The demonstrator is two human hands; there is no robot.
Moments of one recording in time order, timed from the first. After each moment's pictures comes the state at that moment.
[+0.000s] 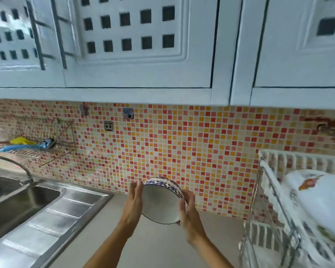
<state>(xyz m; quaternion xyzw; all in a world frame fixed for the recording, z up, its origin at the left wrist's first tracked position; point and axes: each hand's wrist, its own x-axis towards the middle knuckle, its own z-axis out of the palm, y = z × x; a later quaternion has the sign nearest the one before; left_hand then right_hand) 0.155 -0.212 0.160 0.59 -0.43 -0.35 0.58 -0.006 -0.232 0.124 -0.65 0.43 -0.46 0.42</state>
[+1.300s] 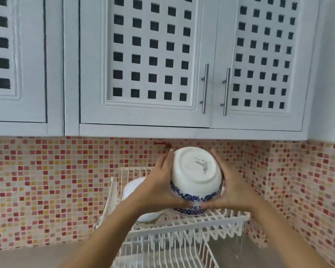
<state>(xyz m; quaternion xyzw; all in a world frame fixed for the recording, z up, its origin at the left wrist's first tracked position) -0.239 -0.094 0.329 0.31 -0.88 -0.09 0.35 -0.461 -0.039 0.328 -0.74 0.58 -0.35 0.02</state>
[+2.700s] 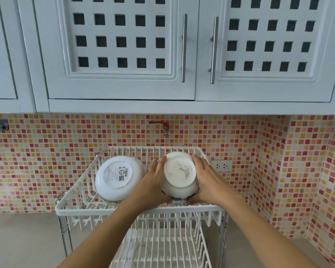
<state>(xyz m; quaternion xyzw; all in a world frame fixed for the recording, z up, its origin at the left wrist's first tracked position) -0.335 -0.133 0.252 0.45 -0.84 -0.07 0.27 -0.529 -0.117 0.261 -0.77 0.59 -0.22 -0.03</state>
